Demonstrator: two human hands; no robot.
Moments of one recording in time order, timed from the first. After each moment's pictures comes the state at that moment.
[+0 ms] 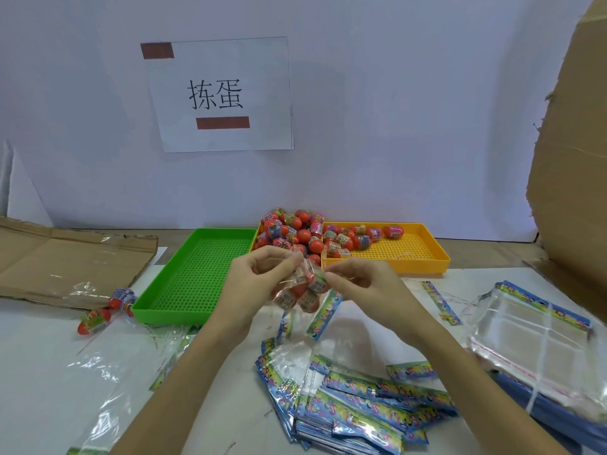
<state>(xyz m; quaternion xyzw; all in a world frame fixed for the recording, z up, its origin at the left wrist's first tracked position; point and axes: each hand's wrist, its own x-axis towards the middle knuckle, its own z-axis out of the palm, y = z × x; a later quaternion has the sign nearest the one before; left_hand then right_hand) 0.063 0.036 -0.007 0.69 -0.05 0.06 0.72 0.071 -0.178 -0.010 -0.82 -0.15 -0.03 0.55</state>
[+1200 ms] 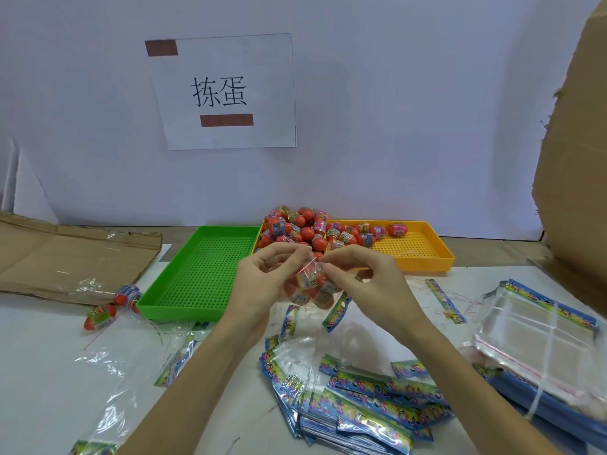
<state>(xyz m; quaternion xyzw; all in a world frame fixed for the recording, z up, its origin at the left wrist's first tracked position) 0.059 0.024 -0.007 0.63 -0.03 0.06 0.77 0.057 -0.163 0.000 -0.80 -0.17 -0.13 0.55</state>
